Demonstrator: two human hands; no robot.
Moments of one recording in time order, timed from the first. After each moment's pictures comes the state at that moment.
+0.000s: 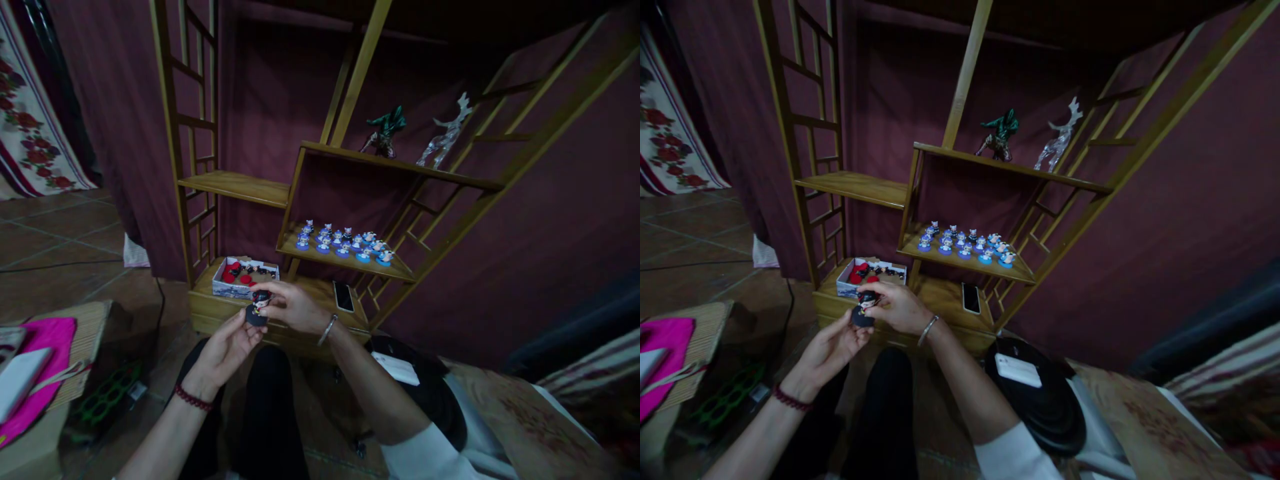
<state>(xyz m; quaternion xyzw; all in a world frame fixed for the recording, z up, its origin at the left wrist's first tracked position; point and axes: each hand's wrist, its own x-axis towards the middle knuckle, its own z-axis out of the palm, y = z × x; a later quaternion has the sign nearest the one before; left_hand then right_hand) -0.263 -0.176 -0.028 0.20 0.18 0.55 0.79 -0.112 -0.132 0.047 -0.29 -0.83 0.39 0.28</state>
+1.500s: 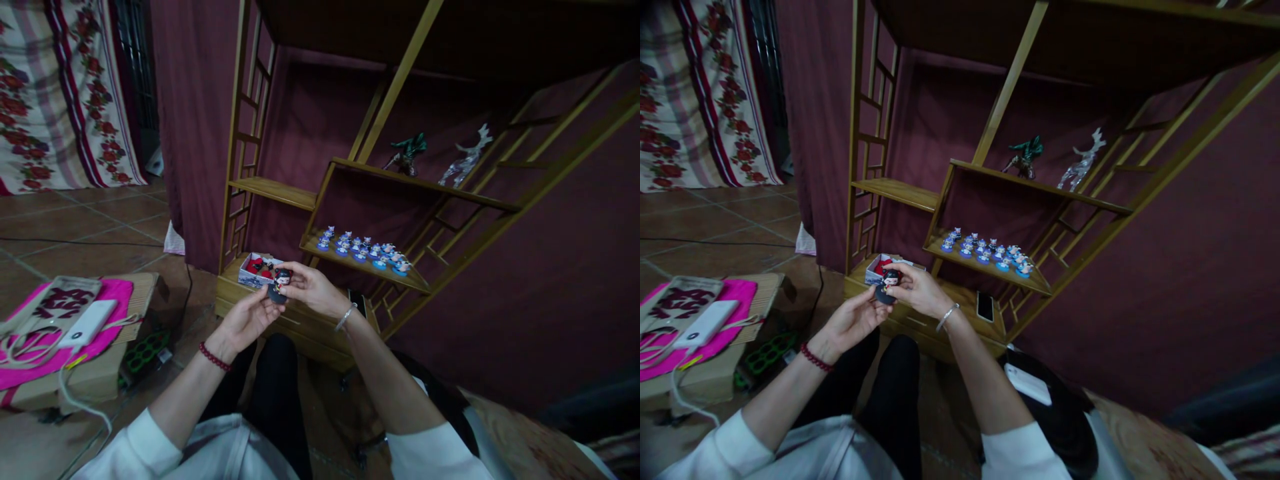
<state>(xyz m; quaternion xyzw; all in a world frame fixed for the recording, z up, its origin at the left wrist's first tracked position) -0.280 -0.223 -0.001 0.24 0.14 0.57 0.78 -0.132 -0.176 0.069 -0.25 -0.79 0.47 0.30</state>
